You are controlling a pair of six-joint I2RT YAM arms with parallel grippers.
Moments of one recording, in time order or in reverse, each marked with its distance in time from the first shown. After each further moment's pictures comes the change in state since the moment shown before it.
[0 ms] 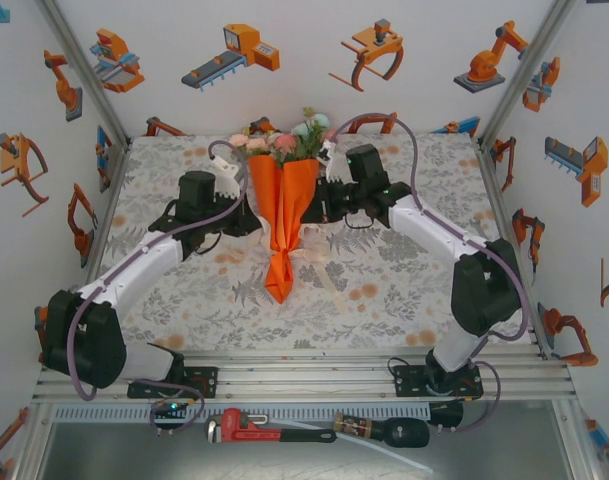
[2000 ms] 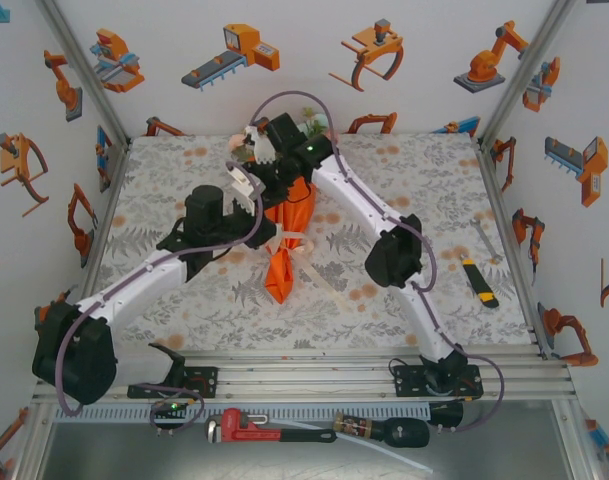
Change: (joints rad) left arm -0.111 -0.087 -0.146 0.254 0.088 0.121; right arm 0.210 0.738 1.272 -0.803 0.103 -0.039
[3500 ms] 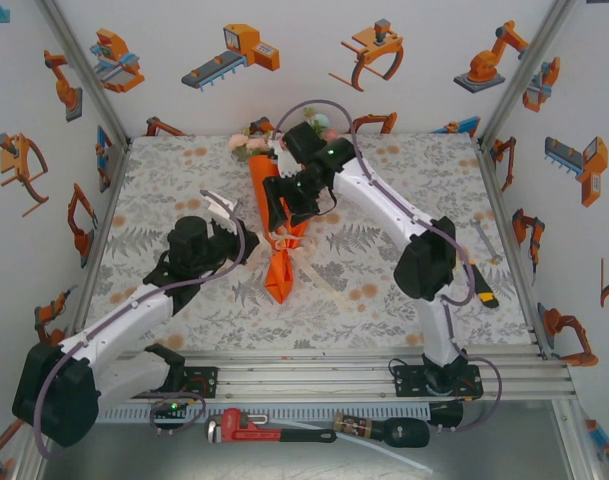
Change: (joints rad) left arm -0.001 -0.178 -0.217 0.137 -0.211 -0.052; right arm -0.027 -0.375 -0.518 0.007 0.080 -0.031
